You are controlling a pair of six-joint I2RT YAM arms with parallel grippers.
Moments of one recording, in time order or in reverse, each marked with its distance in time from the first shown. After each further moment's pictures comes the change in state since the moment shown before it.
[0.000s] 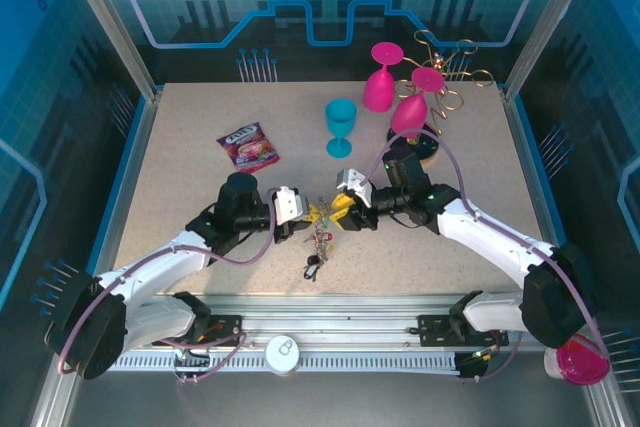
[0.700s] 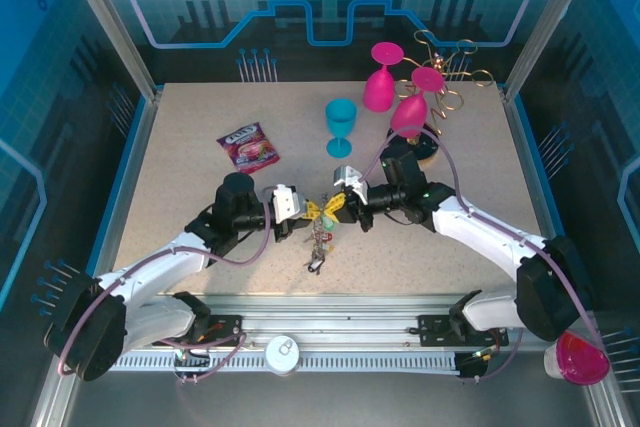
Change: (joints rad) left arm 0.007 -0.006 -0.017 0.076 0.029 -0.052; right arm 0.006 0.046 0.014 0.080 -0.072 0.034
